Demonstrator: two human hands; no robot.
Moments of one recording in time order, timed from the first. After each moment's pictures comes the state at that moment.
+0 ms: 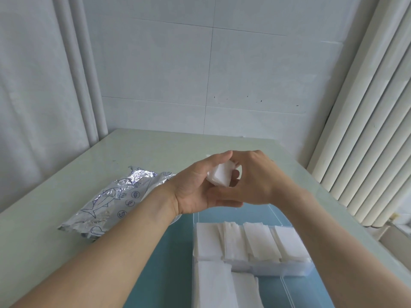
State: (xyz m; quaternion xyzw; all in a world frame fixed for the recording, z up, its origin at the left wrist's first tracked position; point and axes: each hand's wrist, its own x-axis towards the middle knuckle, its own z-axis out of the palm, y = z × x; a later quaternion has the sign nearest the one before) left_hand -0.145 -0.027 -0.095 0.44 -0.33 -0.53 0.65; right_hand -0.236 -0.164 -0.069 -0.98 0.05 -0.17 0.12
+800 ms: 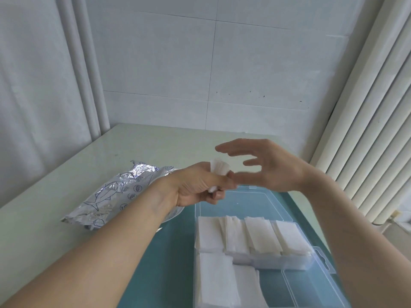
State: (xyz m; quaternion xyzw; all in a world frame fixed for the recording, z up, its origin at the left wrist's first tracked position) left_hand -0.136 -0.027 -0.108 0.59 -0.36 -0.43 0.58; right_hand -0.256 -0.175 -0.048 -0.95 -0.03 -0.10 0.30
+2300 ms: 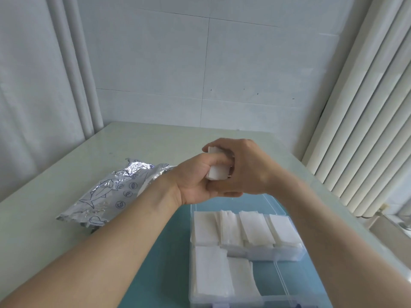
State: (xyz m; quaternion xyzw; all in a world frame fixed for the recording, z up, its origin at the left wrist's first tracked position) left_hand -0.158 -0.031 -0.090 0.46 -0.35 -0.49 0.65; right_hand -0.245 -0.149 -0.059 -0.96 -0.01 -0.17 0.22
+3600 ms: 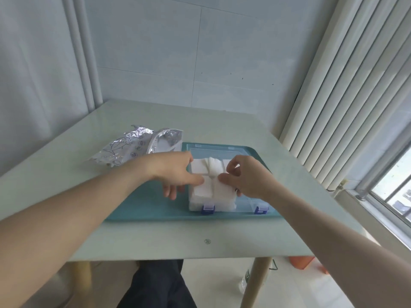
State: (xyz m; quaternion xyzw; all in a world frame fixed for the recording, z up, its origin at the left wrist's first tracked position) left_hand -0.236 0.071 -0.095 0.86 -0.41 -0.25 0.15; right_hand -0.362 -0.097 -0.113 -0.93 0.23 -0.08 0.29
